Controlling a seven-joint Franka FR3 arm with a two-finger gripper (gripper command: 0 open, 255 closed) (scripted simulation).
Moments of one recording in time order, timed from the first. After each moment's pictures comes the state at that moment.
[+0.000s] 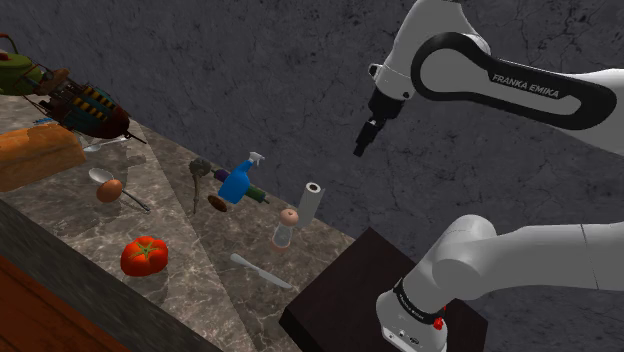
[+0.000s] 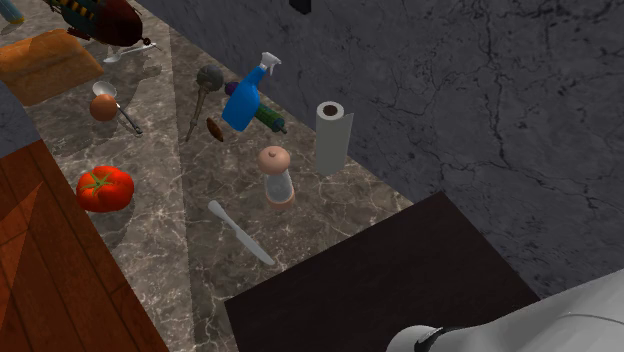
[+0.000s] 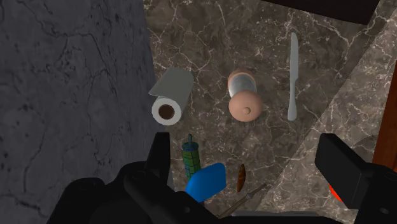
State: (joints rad) arm 0.00 -0.74 0.05 -2.40 -0.06 1.71 -0.17
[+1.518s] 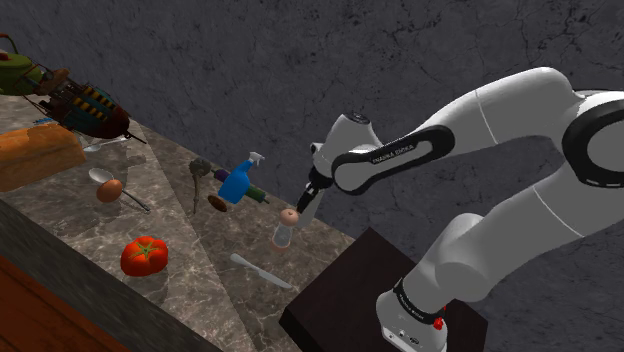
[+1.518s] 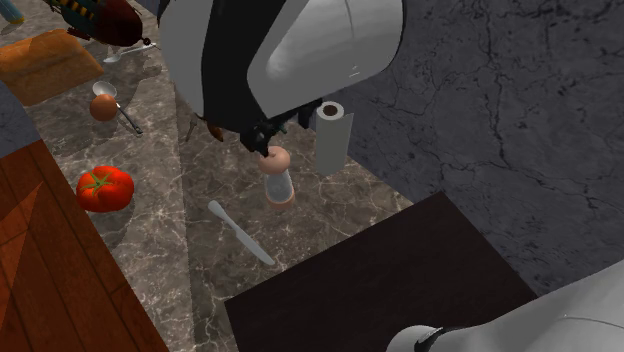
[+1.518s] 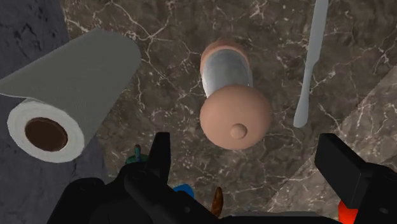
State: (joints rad) arm 0.07 -0.25 0.03 -2.74 0.03 2.63 -0.21
